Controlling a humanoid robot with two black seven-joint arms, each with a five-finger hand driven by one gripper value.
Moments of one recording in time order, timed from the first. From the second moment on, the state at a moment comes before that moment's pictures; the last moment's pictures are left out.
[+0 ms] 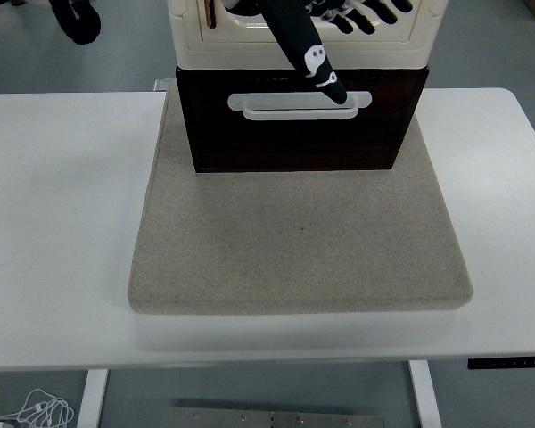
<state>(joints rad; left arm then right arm) -2.00 0.56 0.20 -1.43 0.16 -0.29 0.18 -0.03 0.00 0.13 0.15 -0.15 0.22 -0.01</state>
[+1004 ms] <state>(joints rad) -2.02 0.43 0.34 -1.40 0.16 -0.13 0.47 -0.03 0.00 0.13 0.15 -0.15 0.22 -0.01</state>
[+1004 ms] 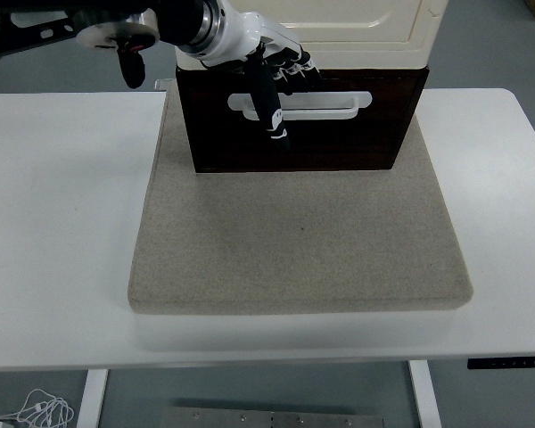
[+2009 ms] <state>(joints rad) -1.95 0.29 0.36 -1.27 0.20 -0.08 0.49 -0.03 0.00 0.13 0.15 -0.15 0.22 -0.01</state>
